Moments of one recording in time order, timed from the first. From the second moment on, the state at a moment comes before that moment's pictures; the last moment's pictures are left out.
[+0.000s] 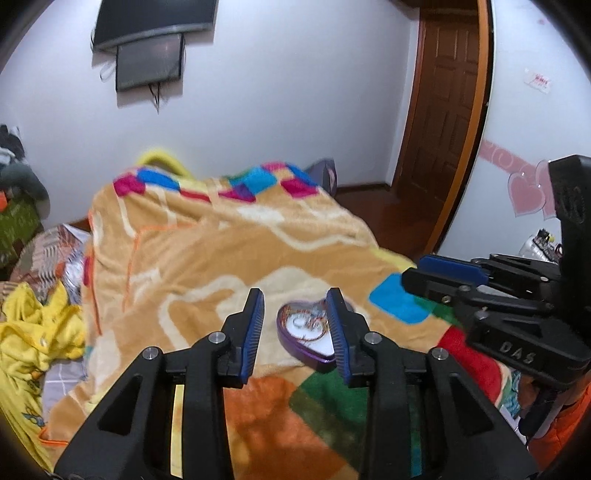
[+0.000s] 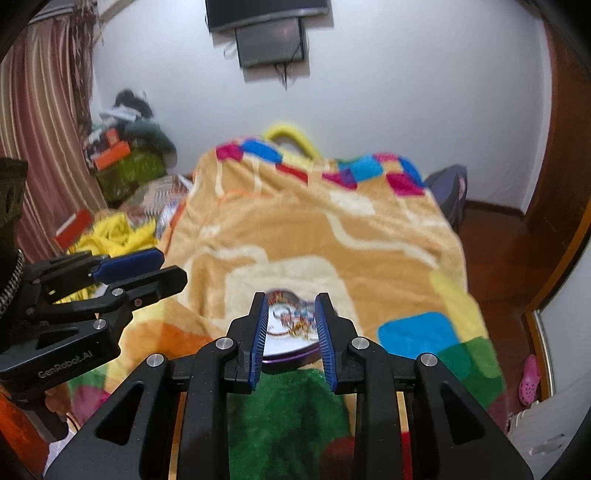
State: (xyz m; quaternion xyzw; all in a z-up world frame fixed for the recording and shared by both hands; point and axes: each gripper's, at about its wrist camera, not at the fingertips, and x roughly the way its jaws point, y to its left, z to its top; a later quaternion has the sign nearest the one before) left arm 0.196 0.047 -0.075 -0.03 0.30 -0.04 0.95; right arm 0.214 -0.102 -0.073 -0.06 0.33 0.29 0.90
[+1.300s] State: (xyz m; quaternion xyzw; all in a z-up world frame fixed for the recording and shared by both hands) left arm 0.016 0.023 0.027 -0.03 0.07 0.03 1.00; right arm 0.050 -0.145 0.031 -0.01 0.07 0.20 0.98
